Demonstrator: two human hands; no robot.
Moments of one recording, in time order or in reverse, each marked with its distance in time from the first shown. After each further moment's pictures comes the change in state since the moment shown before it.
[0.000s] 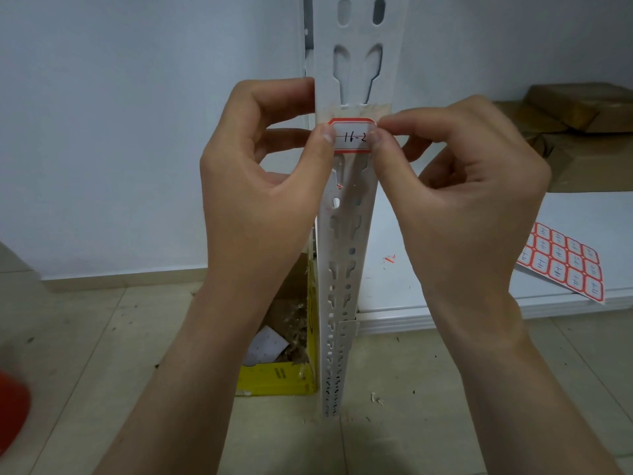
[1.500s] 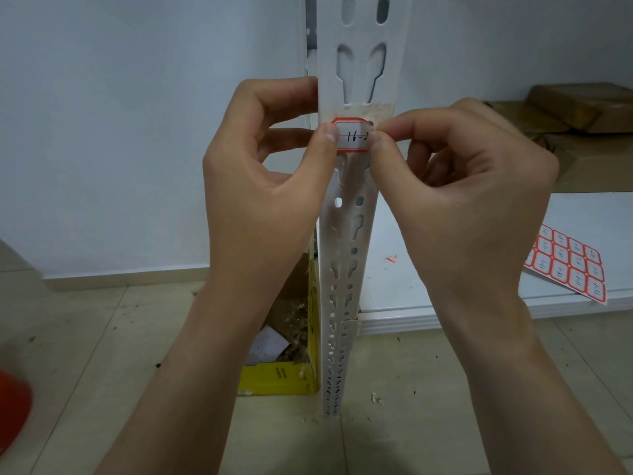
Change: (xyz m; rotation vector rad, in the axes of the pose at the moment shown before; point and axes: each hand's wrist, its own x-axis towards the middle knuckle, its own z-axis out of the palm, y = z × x) left_hand -0.001 -0.001 0.000 0.016 0.008 0.022; right_hand 0.002 -0.007 -0.002 0.002 -0.022 0.034
